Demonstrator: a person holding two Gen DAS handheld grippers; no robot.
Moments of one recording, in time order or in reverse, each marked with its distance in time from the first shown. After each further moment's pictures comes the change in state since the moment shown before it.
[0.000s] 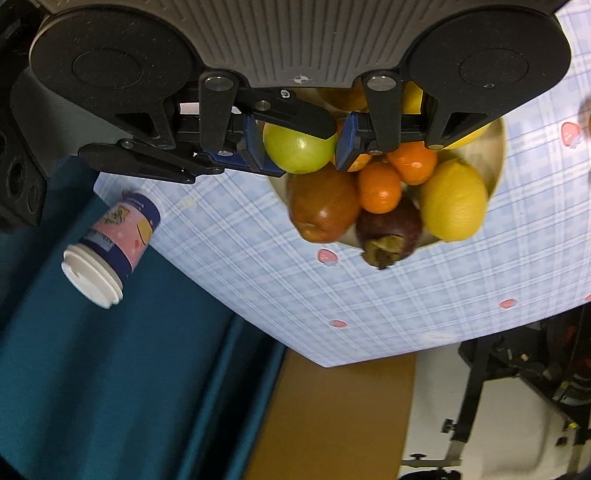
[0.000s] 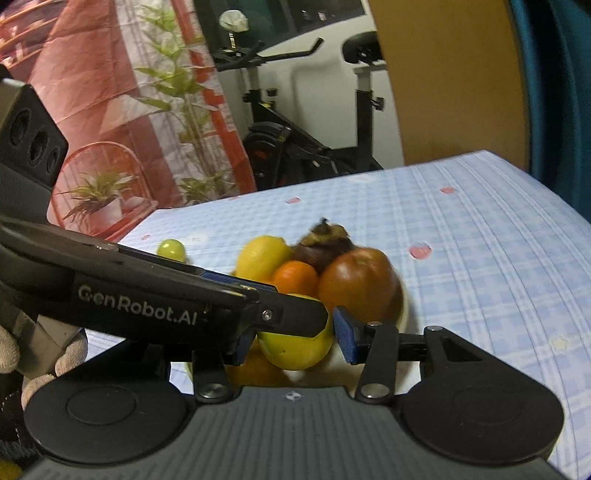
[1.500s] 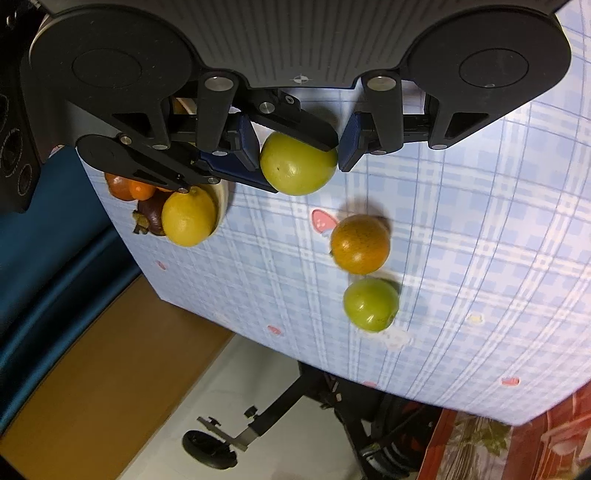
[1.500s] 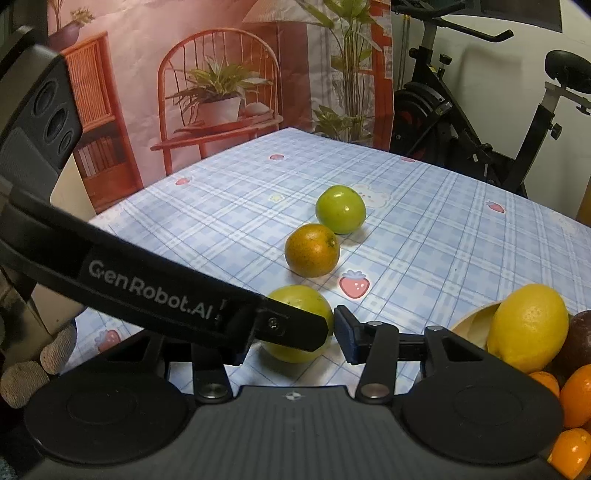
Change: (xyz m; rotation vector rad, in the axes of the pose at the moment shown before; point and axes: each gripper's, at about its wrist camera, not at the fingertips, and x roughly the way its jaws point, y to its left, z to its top) left arm -0.092 0.163 -0.087 -0.511 -0.139 0.166; right arm 0.140 0.160 -0.002 -0.444 0.179 0.245
